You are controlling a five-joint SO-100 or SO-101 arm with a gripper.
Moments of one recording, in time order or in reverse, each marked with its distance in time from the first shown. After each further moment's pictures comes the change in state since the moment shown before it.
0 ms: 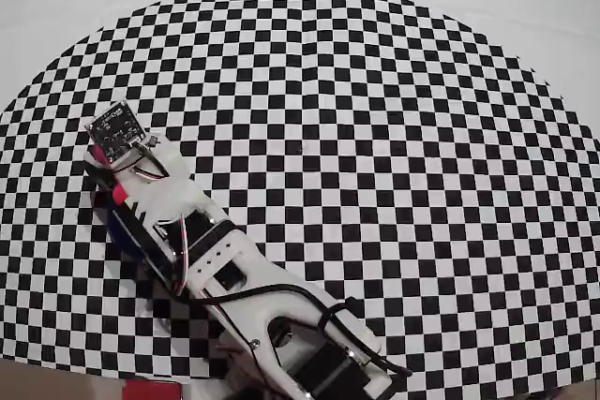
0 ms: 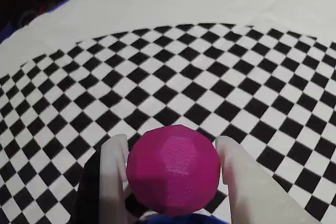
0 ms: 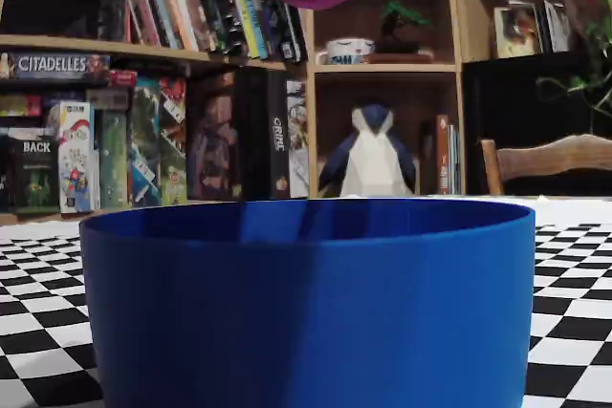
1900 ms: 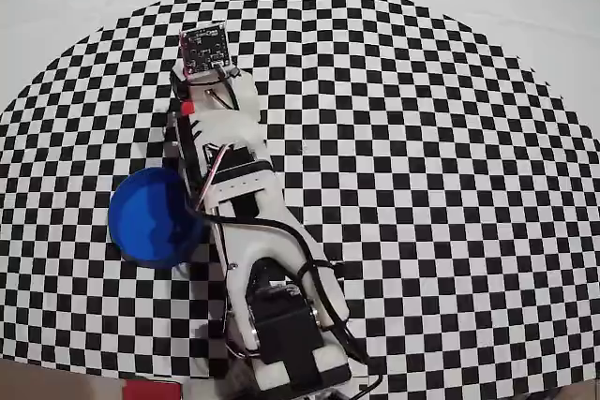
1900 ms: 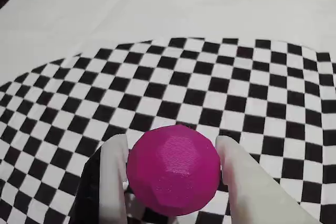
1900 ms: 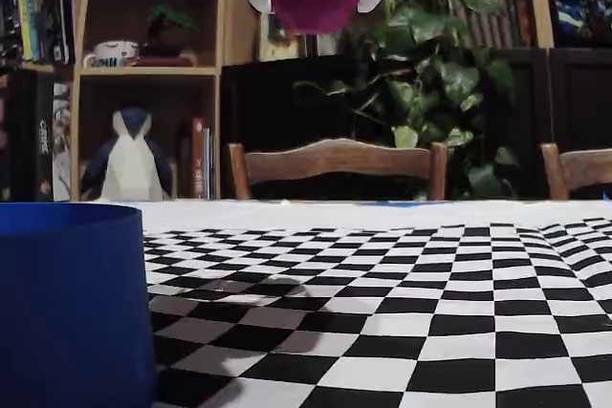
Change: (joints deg) arm 25.0 -20.5 -13.2 -7.6 0.0
